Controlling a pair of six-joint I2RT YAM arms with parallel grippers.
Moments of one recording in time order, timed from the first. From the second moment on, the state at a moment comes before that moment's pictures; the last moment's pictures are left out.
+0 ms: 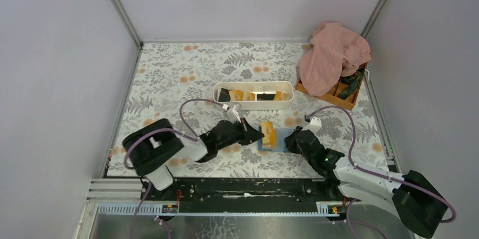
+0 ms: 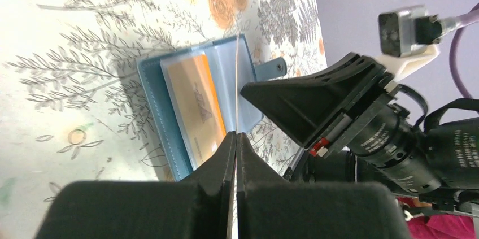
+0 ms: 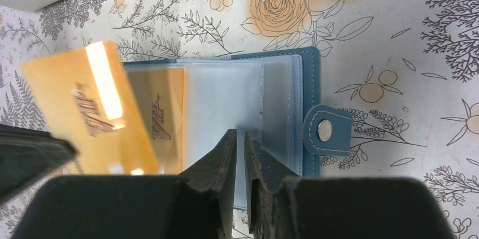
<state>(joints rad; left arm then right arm) -0.94 1.69 0.43 0.97 0.05 -1.07 0.79 0.87 0.13 0.08 0.38 0.86</state>
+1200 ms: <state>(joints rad) -0.47 1.64 1.29 -0.52 -0.03 -0.47 0.79 0.92 0.11 0.18 0.34 0.83</state>
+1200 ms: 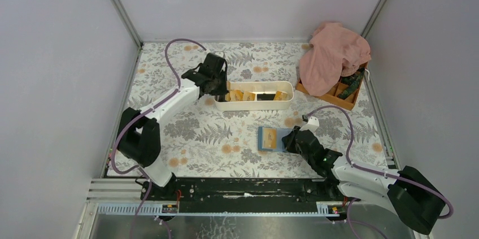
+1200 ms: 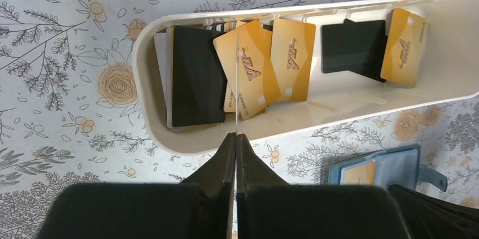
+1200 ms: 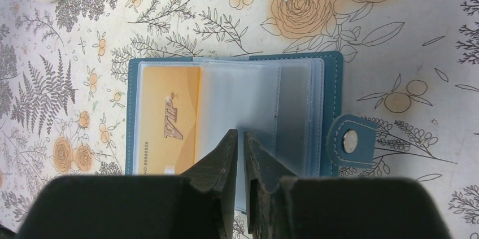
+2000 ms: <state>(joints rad) -0.45 1.86 1.42 -0.58 0.01 -0.45 0.79 0.94 0.11 0.20 0.34 0.83</state>
